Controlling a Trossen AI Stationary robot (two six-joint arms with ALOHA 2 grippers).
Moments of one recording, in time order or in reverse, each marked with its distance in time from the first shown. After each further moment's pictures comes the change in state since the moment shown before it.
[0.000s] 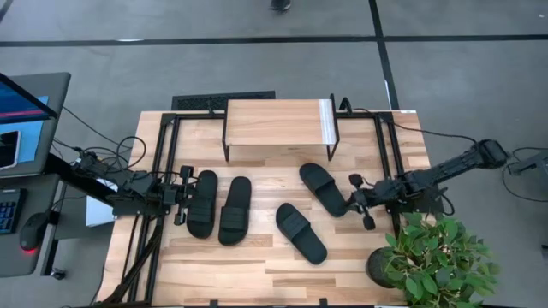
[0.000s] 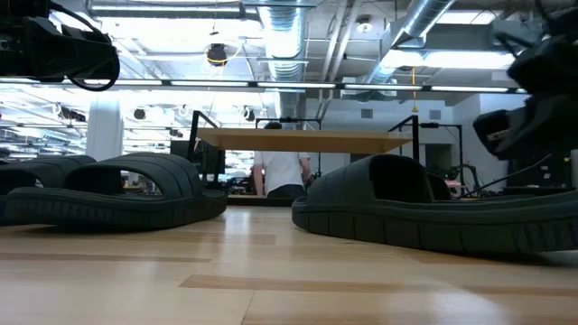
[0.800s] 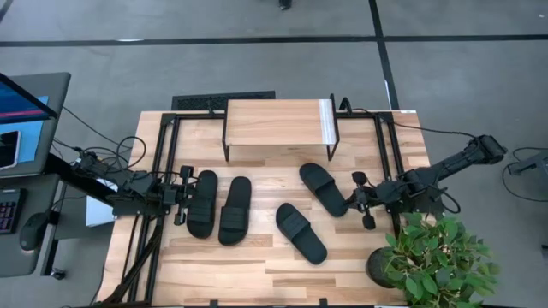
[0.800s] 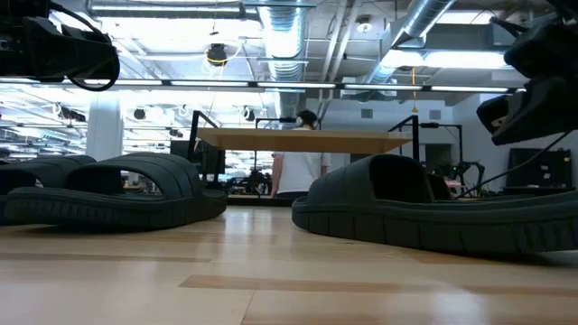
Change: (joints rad) left arm 0.000 0.000 0.000 0.000 0.000 0.000; right arm 0.061 0.000 0.123 -0.199 0.135 0.118
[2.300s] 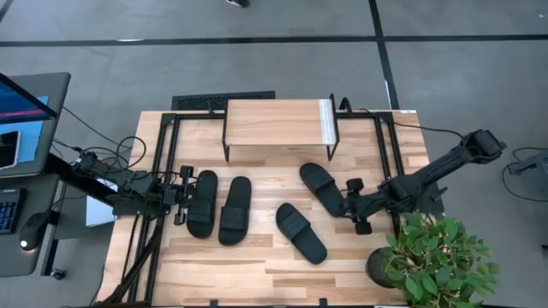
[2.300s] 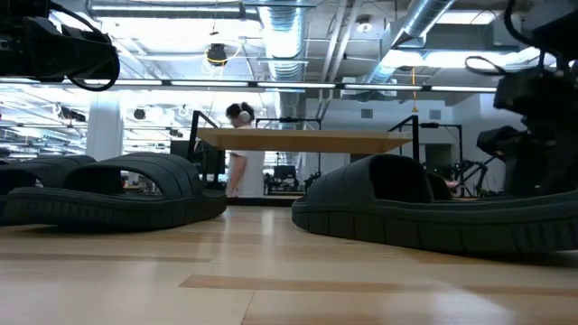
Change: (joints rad) left arm 0.000 0.000 0.000 0.000 0.000 0.000; right arm 0.023 0.451 0.109 -0.074 -0.028 0.055
